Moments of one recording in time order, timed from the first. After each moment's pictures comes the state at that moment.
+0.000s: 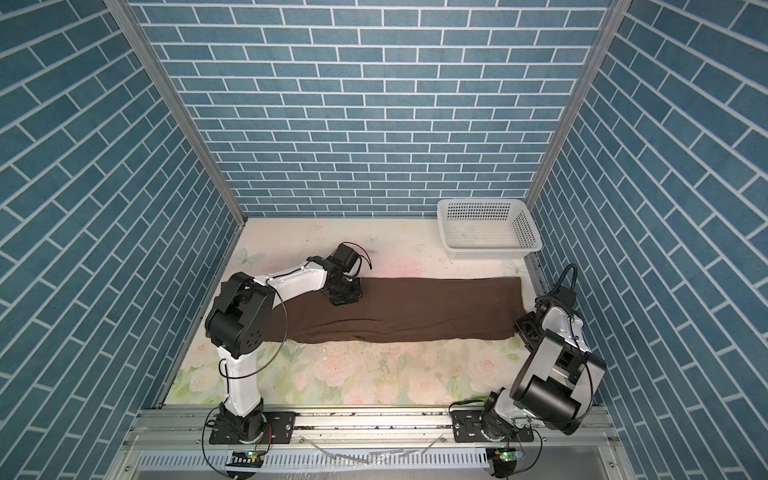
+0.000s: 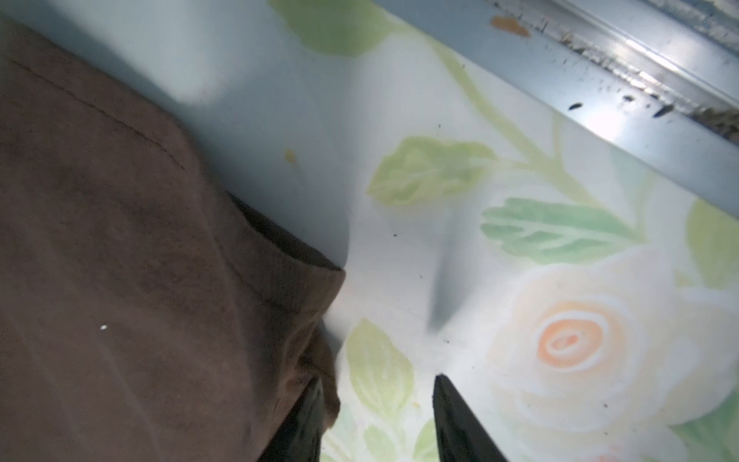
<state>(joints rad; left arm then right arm) -0.51 2.00 1.35 -0.60 0.18 -0.66 -0.55 1.42 0.78 -0.71 -0.13 0.50</state>
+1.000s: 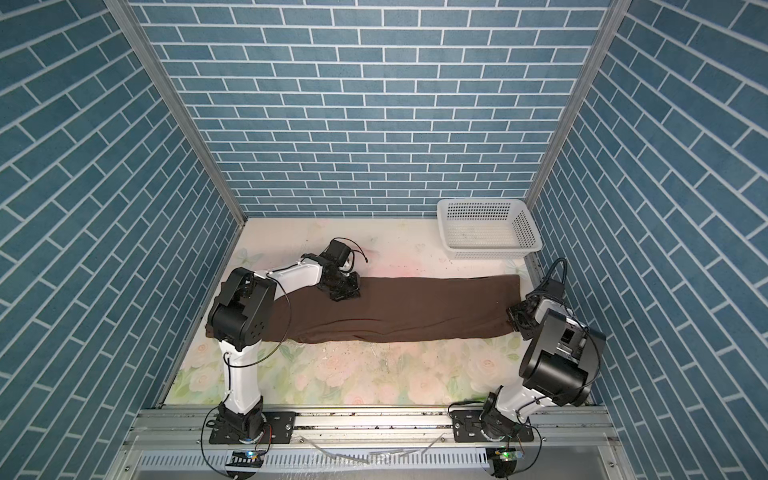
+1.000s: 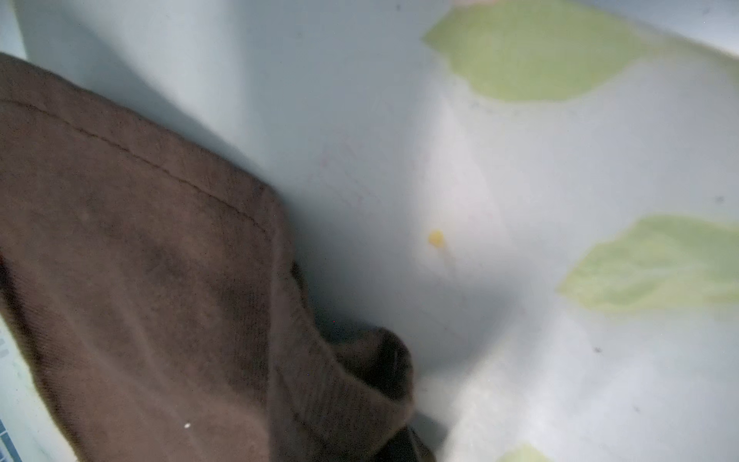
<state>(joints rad) -0.45 2.04 1.36 -0.53 0.32 -0.66 -0.46 1.57 0.79 -0.46 -0.23 0.71</state>
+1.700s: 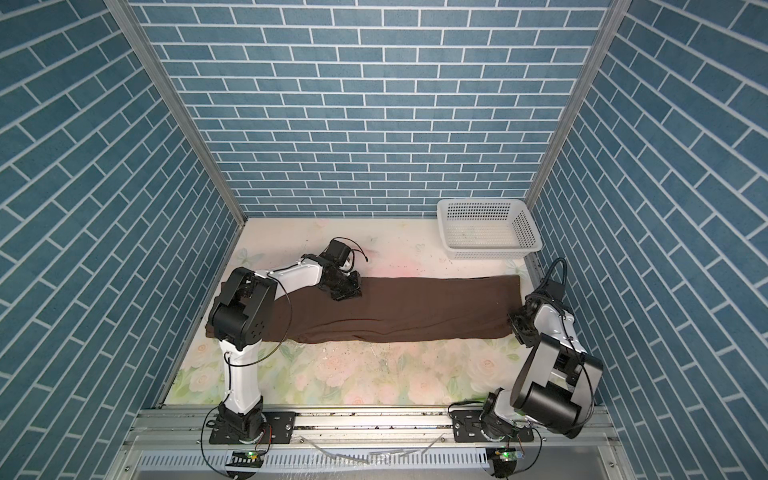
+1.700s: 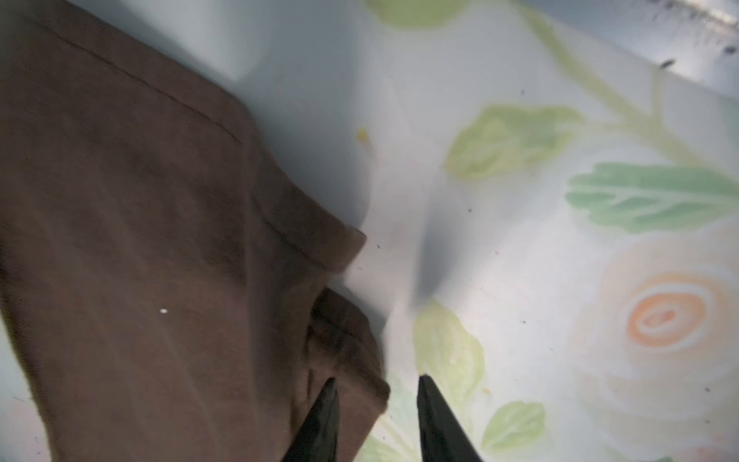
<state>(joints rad) -0.45 2.05 1.36 -0.50 0.35 -0.68 -0.44 1.38 0.75 -0.68 -0.15 0.66</state>
